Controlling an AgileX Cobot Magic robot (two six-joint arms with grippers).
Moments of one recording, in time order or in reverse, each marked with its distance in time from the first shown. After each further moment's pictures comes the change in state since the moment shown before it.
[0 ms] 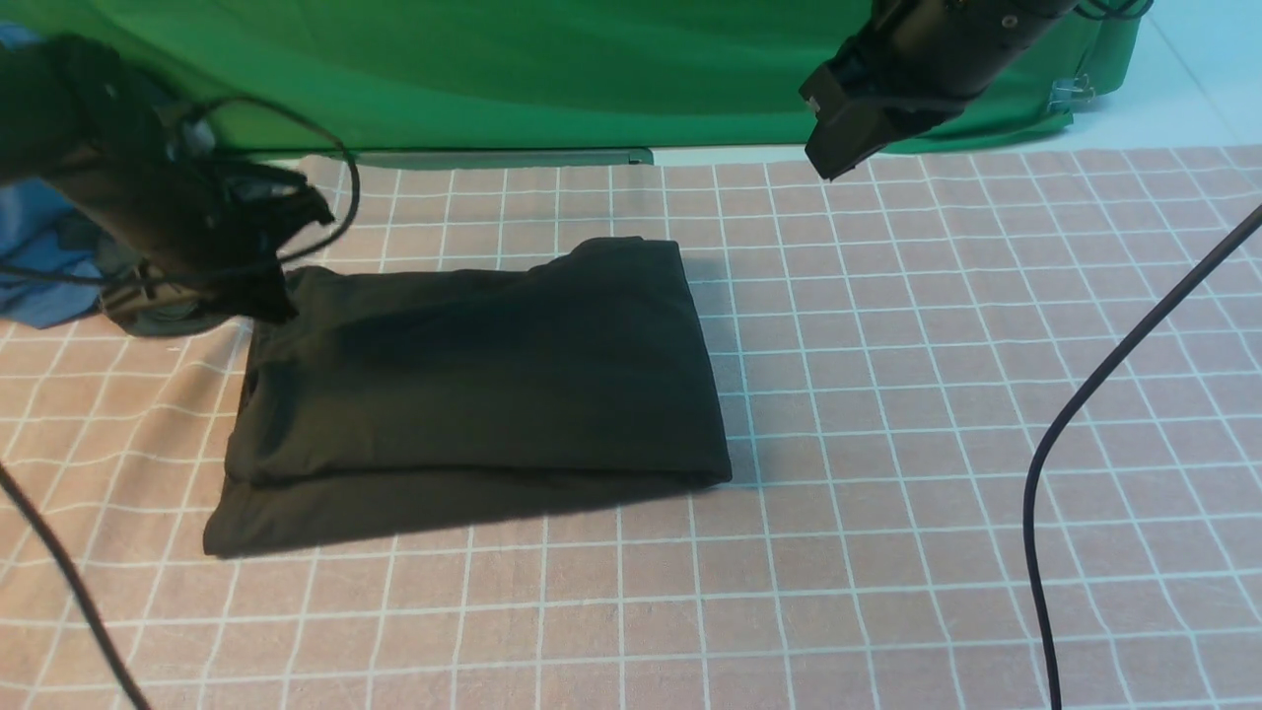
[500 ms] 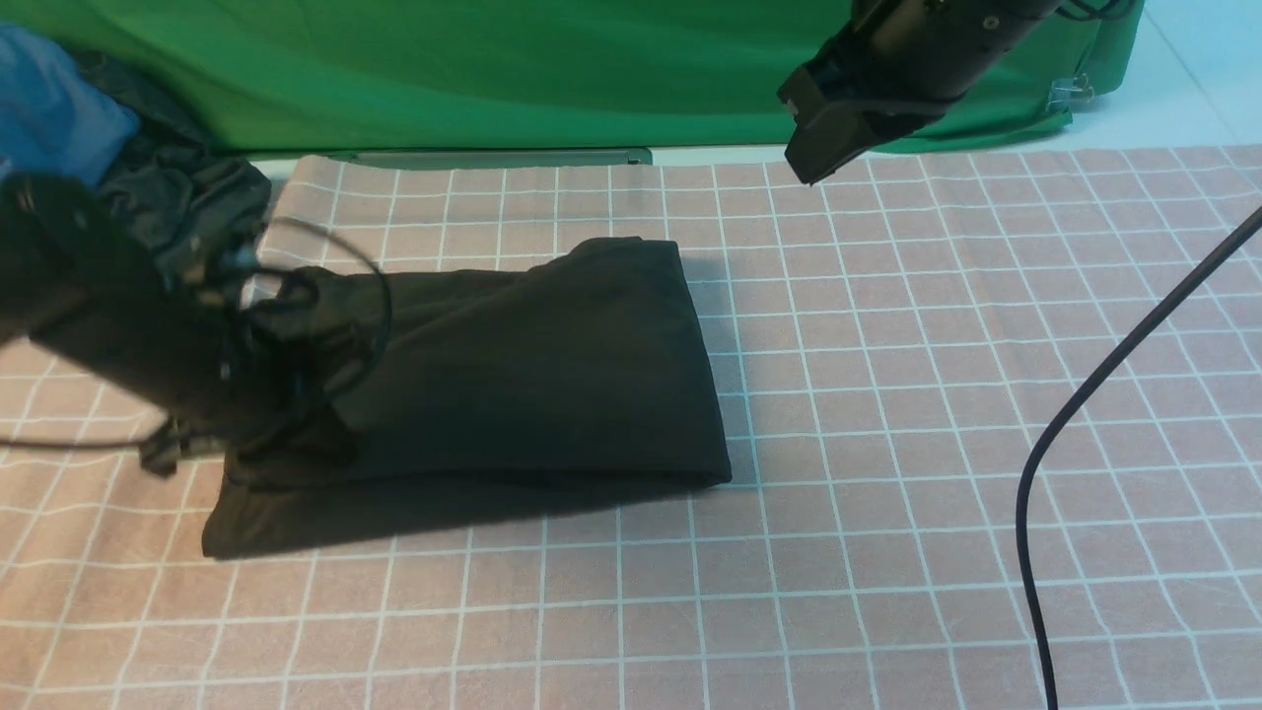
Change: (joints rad) right arm 0.035 -0.002 0.000 0.000 0.000 0.022; left arm -0.021 -0.151 0.491 -0.235 -0.161 0.227
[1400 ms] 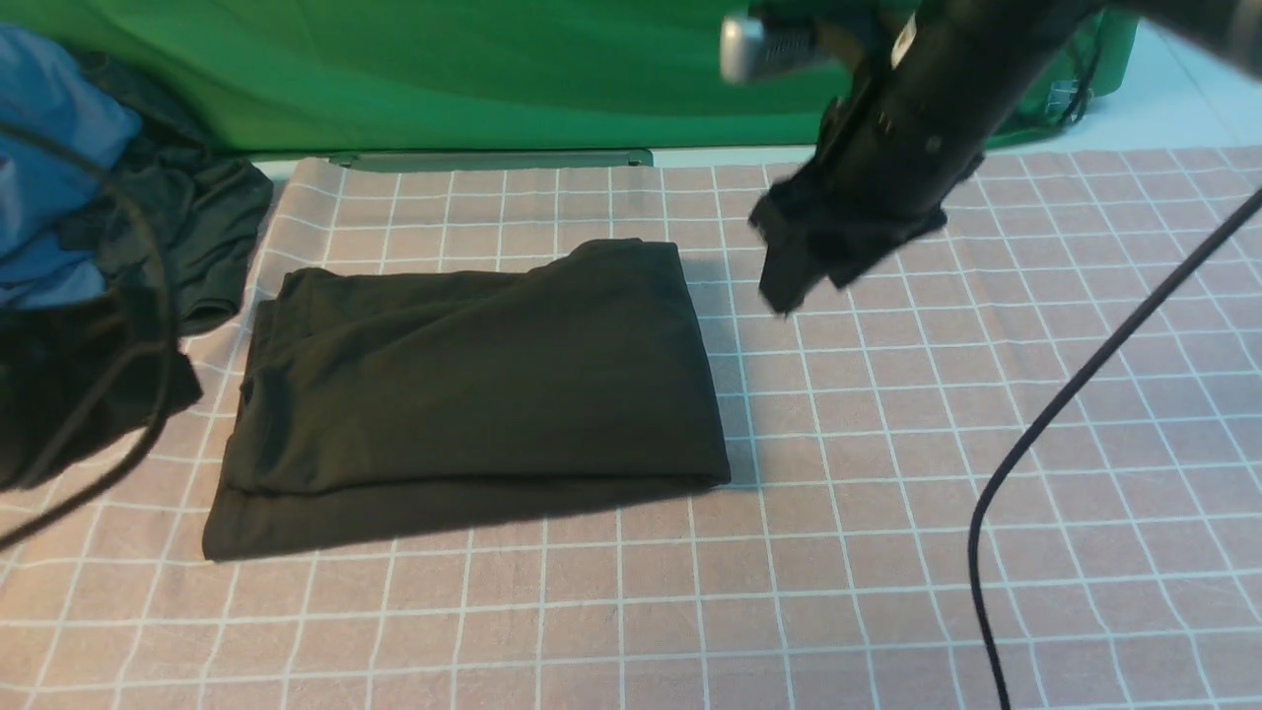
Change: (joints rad) right arm 0.044 0.082 0.162 -0.080 -0.005 0.144; left arm 0.030 -0.924 0.211 0.018 0.130 -0.045
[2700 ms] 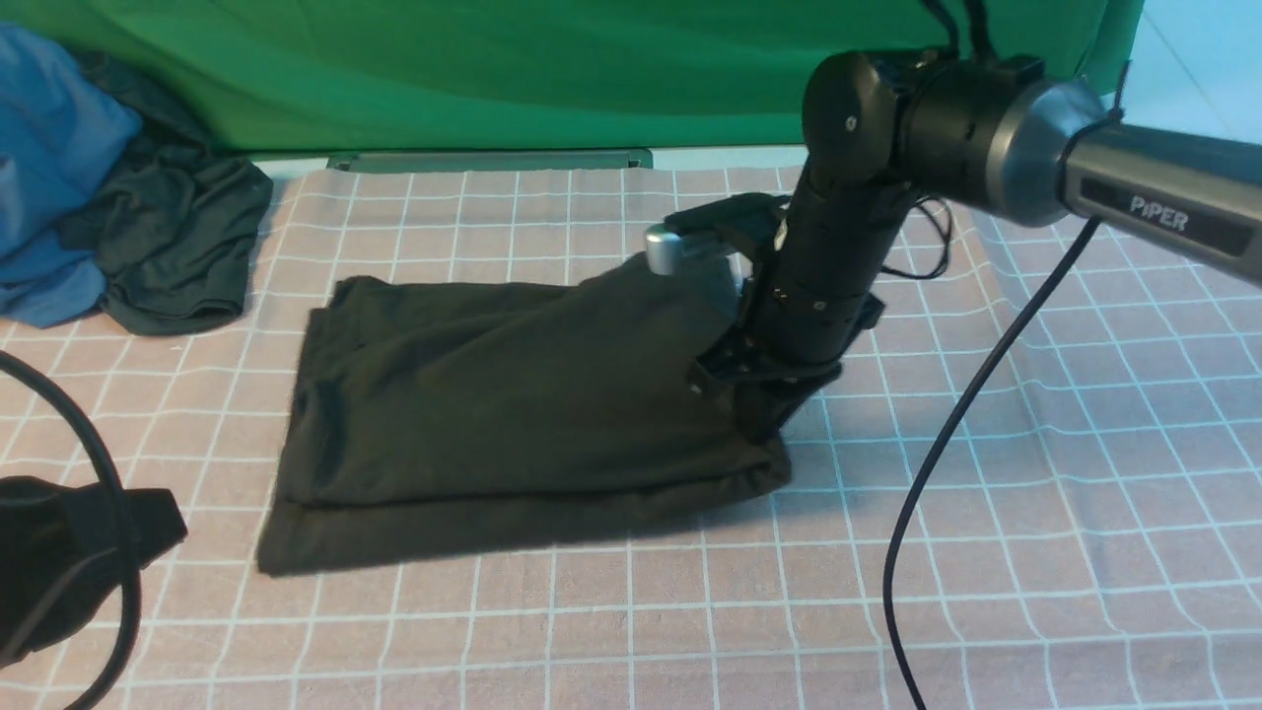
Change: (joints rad) right arm 0.058 0.176 0.020 -0.023 -0.042 -0.030; left arm 0.000 -0.216 0.123 -0.011 0.096 -0.022
